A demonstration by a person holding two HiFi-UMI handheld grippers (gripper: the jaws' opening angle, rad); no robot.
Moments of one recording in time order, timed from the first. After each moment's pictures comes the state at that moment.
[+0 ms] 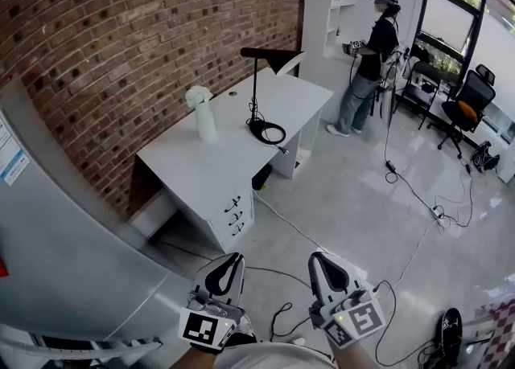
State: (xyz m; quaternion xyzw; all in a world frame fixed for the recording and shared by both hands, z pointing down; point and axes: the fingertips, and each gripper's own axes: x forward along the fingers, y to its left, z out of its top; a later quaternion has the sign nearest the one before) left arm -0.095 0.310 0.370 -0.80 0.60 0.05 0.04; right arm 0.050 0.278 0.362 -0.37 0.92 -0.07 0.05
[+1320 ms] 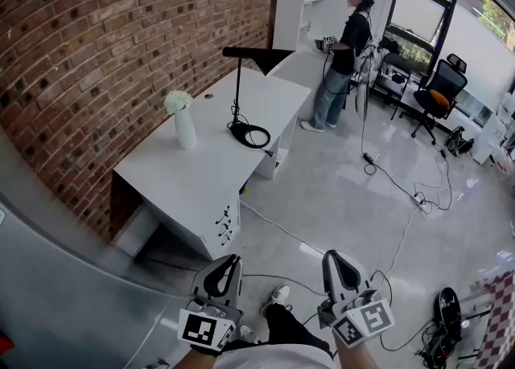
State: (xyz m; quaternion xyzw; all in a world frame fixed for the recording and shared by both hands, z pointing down) left arm -0.169 0.262 0.401 -0.83 0.55 0.07 0.00; right arm 0.013 0.247 0.374 -0.48 0.87 -0.07 0.03
